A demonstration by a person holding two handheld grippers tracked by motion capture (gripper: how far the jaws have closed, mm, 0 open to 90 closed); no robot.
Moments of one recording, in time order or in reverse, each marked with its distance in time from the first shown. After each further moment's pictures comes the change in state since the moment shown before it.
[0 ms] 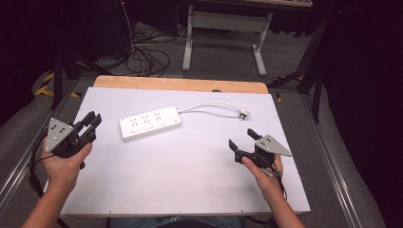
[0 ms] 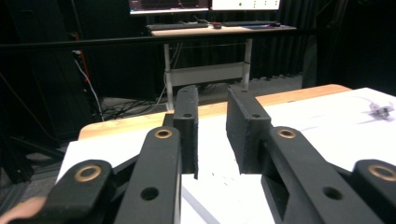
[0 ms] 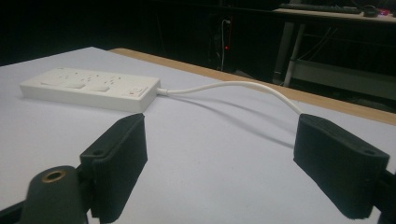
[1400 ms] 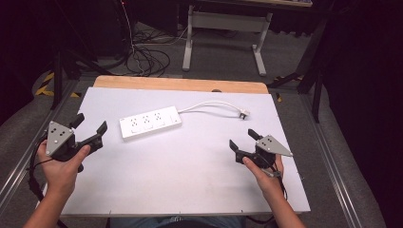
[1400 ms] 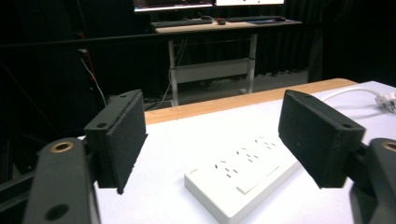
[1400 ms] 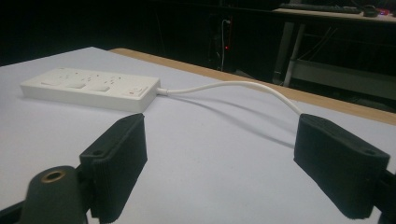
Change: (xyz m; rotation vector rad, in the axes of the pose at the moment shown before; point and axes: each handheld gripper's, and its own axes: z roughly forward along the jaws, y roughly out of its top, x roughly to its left) left arm -0.001 -0.004 -0.006 0.013 0.020 0.031; right arm -0.001 0.000 -0.002 0.003 -0.002 0.000
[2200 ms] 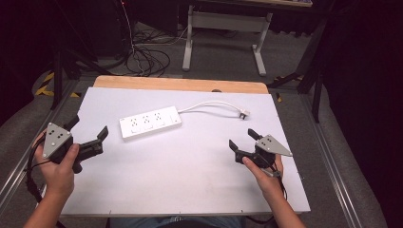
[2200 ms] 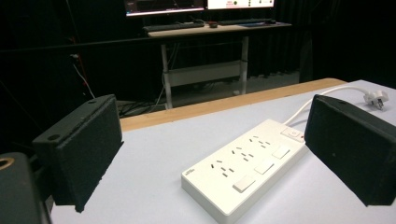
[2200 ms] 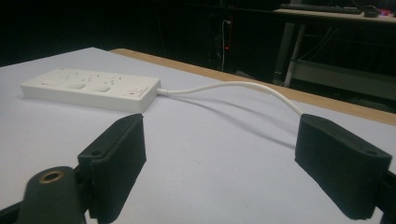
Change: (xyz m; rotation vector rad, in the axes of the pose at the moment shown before) left arm 0.003 -0.002 -0.004 -0.015 -0.024 0.008; right arm 0.000 0.000 0.001 -0.001 0.002 0.001
